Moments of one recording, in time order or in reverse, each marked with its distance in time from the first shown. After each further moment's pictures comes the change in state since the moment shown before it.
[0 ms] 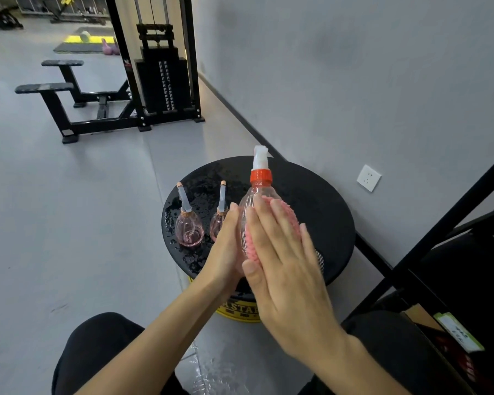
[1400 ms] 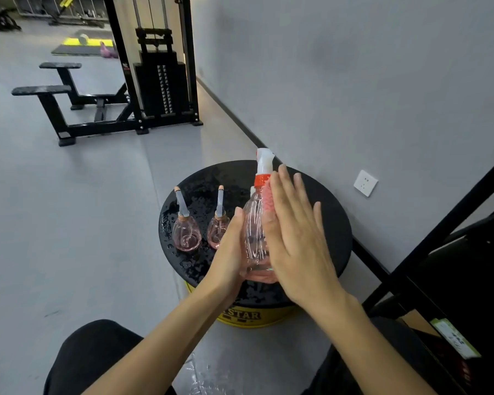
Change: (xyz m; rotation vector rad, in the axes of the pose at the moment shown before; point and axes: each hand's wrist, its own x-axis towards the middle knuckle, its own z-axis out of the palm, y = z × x) left_hand 0.006 -0.003 0.004 0.089 -0.027 0.072; right_hand 0.043 0.023 -0.013 0.130 0.020 0.167
